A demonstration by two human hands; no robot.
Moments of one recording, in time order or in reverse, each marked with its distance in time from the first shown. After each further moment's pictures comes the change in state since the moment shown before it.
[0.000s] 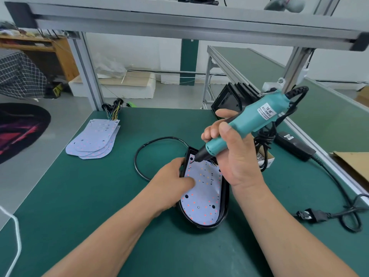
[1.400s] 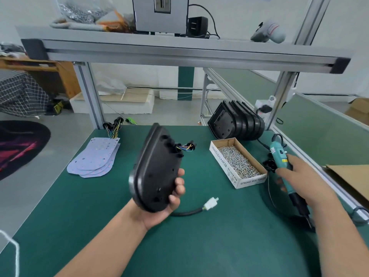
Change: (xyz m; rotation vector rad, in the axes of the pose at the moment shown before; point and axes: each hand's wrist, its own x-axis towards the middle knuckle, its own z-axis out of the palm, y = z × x) left_hand 0.000 -0.002 -0.031 -1.319 -0.341 -0.210; right_hand -0.016 -0.091 -0.174 -1.322 0.331 0.499
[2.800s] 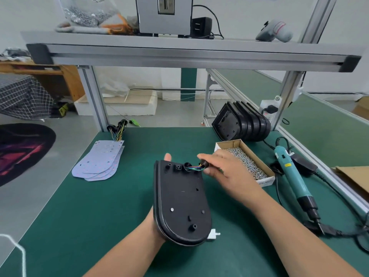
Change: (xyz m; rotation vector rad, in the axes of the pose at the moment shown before) left_hand 0.002 -0.035 0.003 0.128 0.515 0.166; right_hand -0.023 -0.099 0.126 -0.023 -0.190 -0.881
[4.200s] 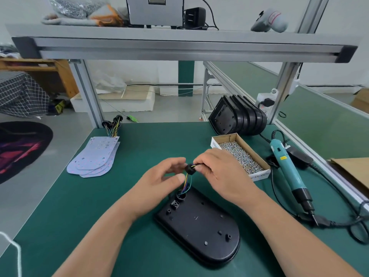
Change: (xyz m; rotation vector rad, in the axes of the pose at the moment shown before) left_hand 0.017 0.047 -0.012 1.073 -0.385 0.631; right_hand -0.007 -0.031 -0.005 -0.182 0.049 -0.133
